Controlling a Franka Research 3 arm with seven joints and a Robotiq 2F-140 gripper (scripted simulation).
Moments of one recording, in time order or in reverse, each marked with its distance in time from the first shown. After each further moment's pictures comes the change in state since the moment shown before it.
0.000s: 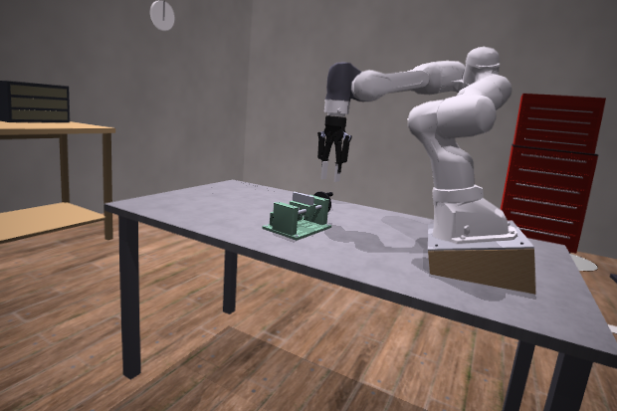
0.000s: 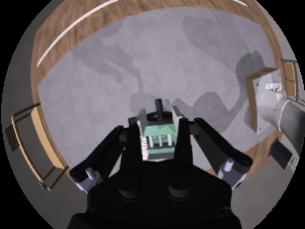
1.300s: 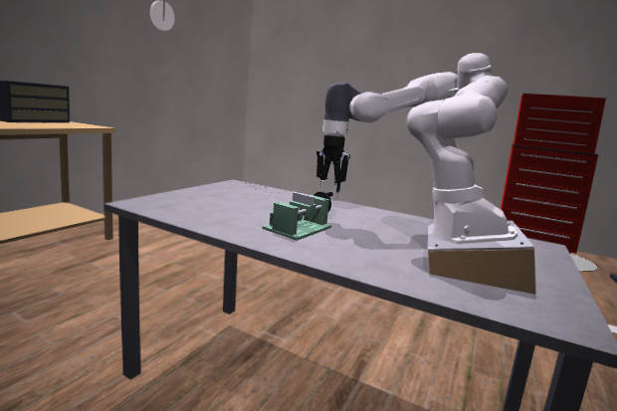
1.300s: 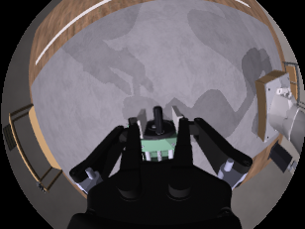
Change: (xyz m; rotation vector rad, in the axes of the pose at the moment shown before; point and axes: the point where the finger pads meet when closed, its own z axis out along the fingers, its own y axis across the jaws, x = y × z) arm 0.002 0.001 0.069 -0.004 0.003 -0.016
